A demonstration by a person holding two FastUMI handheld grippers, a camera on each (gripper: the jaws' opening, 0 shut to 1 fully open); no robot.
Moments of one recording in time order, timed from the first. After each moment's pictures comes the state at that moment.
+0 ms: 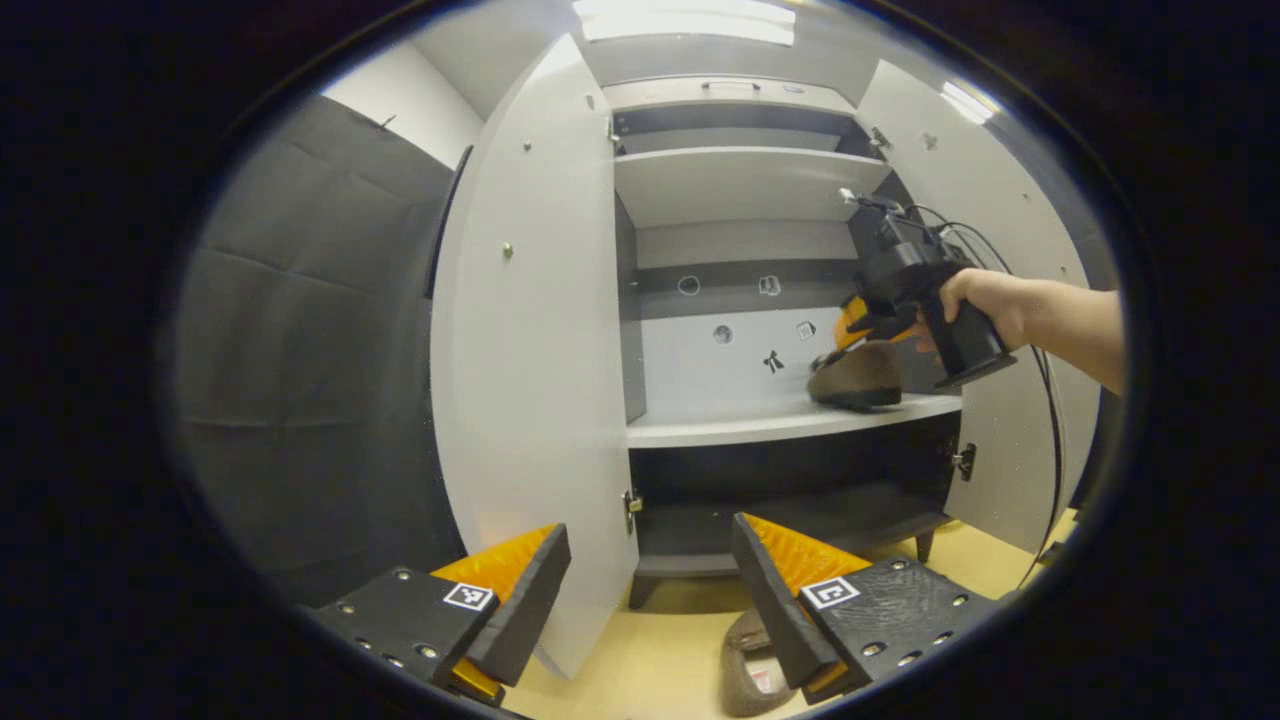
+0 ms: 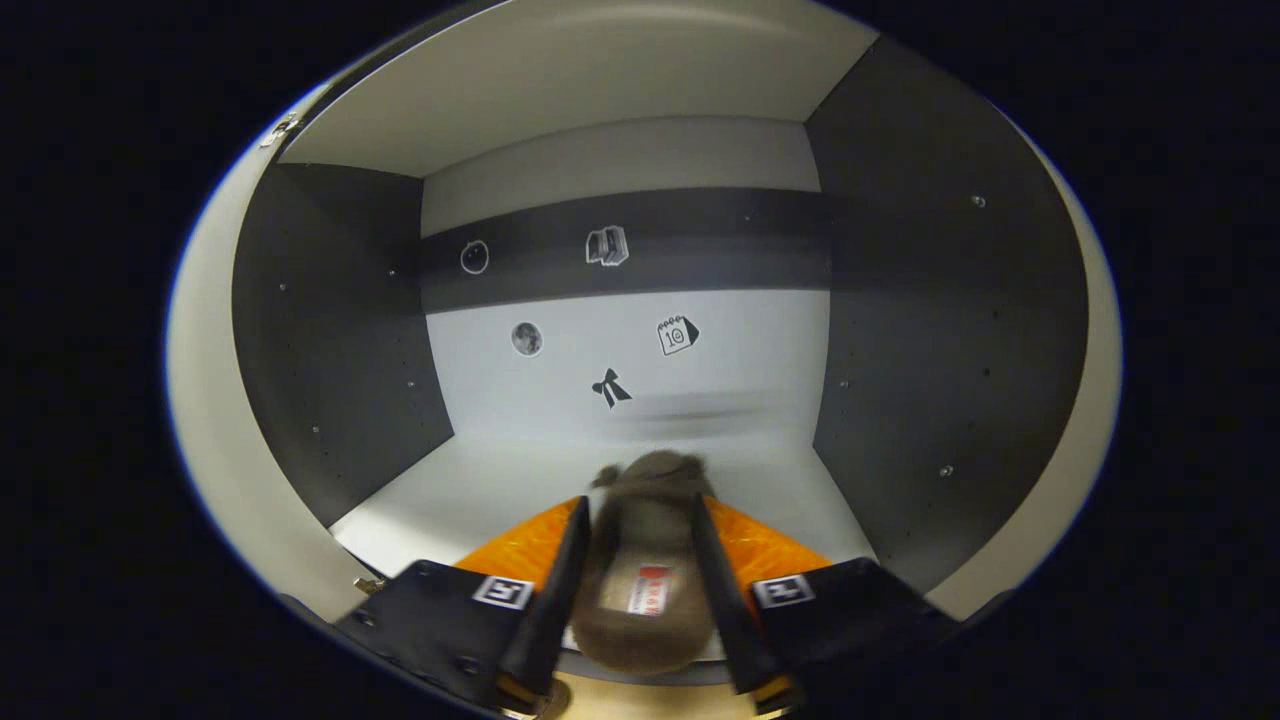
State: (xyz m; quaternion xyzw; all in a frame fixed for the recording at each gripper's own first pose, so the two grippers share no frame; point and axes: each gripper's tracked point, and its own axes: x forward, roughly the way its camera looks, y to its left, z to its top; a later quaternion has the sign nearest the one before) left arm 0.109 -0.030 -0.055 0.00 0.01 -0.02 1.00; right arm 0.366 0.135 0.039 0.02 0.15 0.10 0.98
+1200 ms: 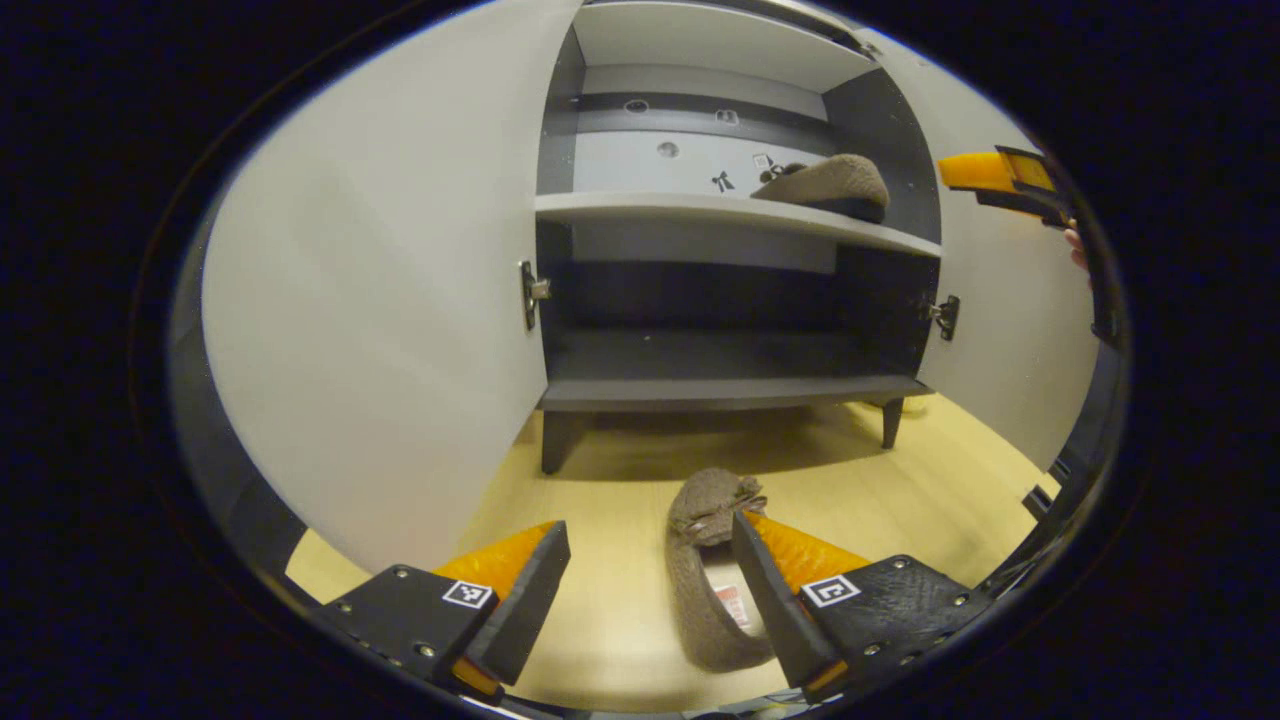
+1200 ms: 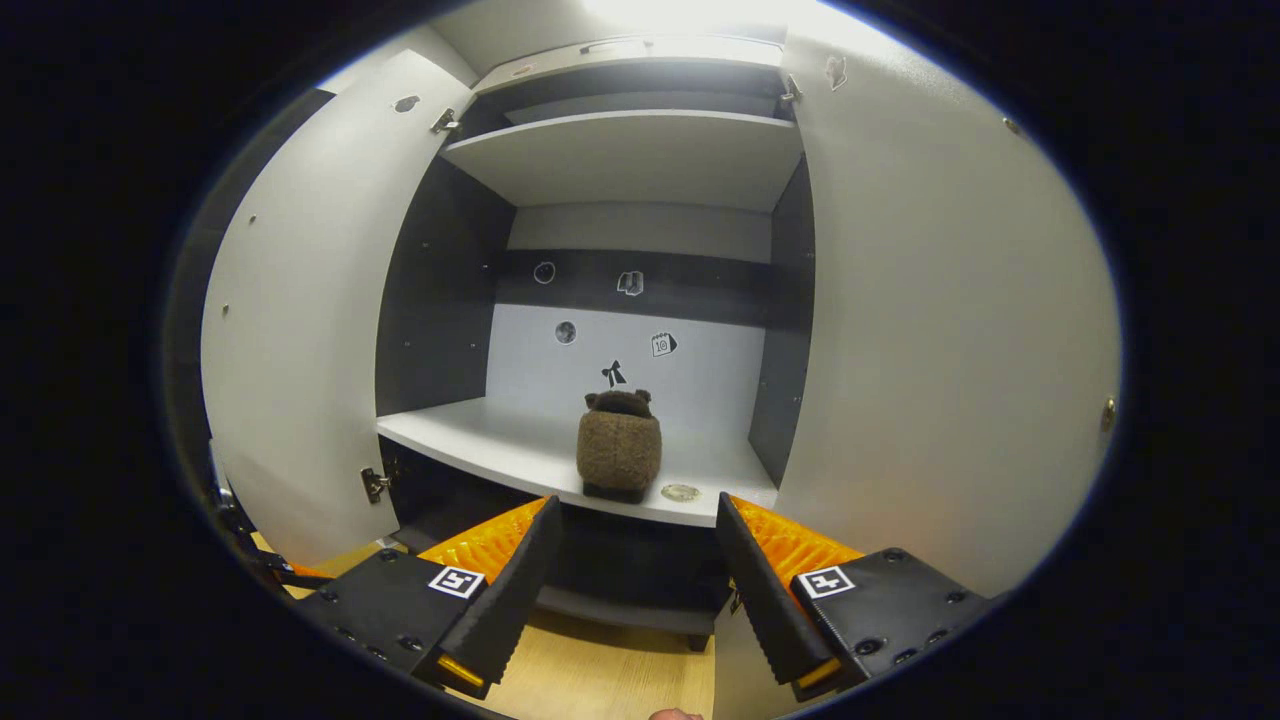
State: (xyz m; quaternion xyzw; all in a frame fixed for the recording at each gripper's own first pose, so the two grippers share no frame) left arm 0.125 -0.076 -0.240 -0.02 0.24 -0.12 0.96; right arm 0.192 0.076 -0.009 -0.06 0.06 0.12 0.99
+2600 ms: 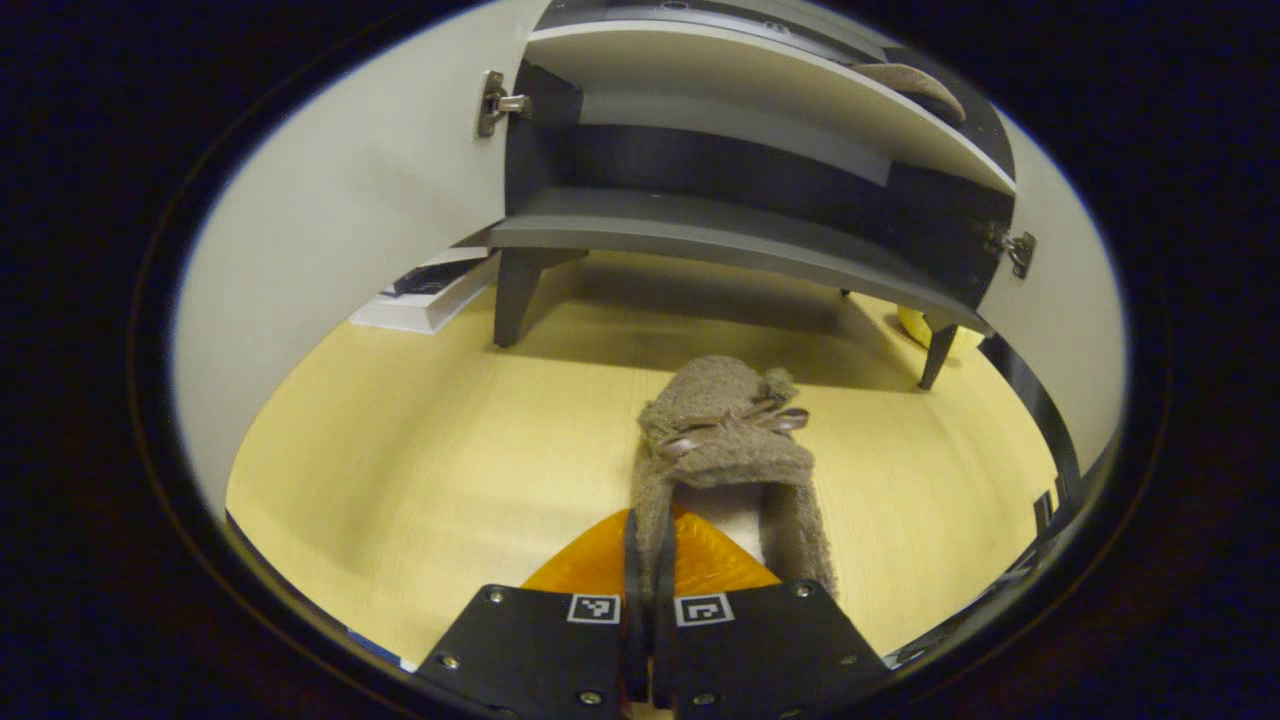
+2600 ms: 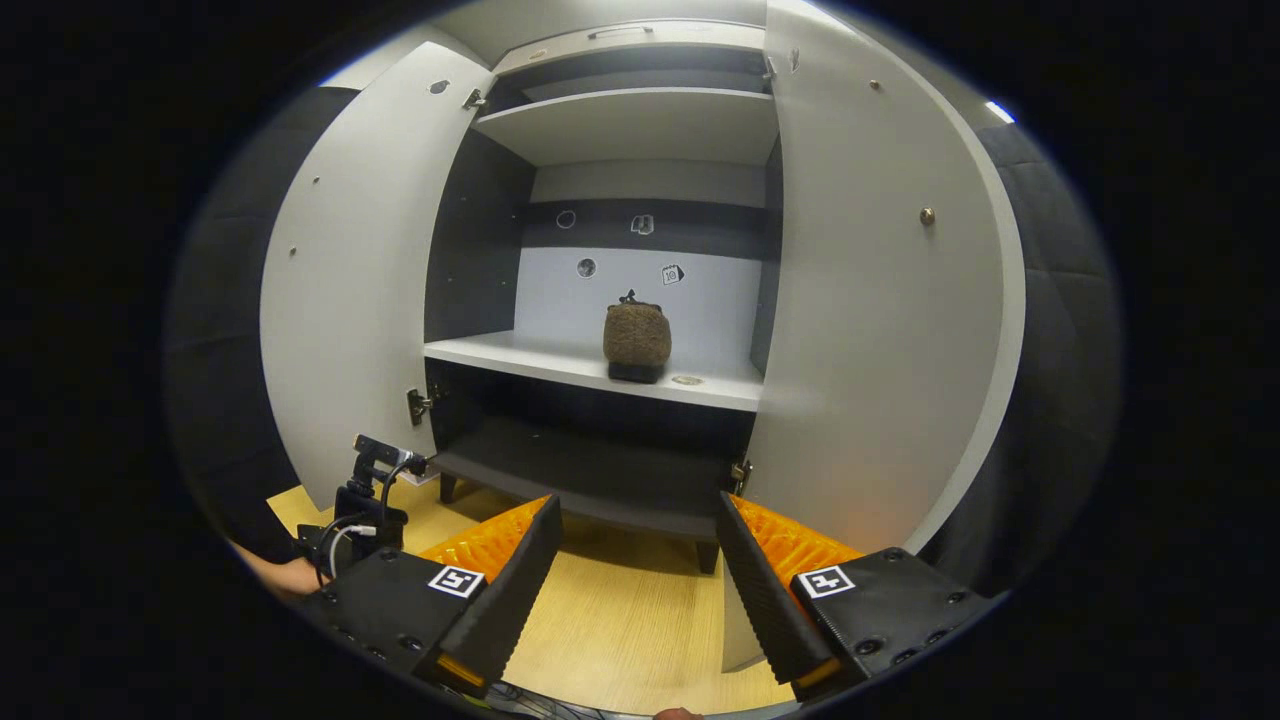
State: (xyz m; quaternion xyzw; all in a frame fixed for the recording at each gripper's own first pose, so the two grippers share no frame) left arm 0.139 -0.113 -0.338 -0.07 0.37 -0.08 0.92; right arm 0.095 0.057 -0.069 -0.05 0.13 0.13 0.98
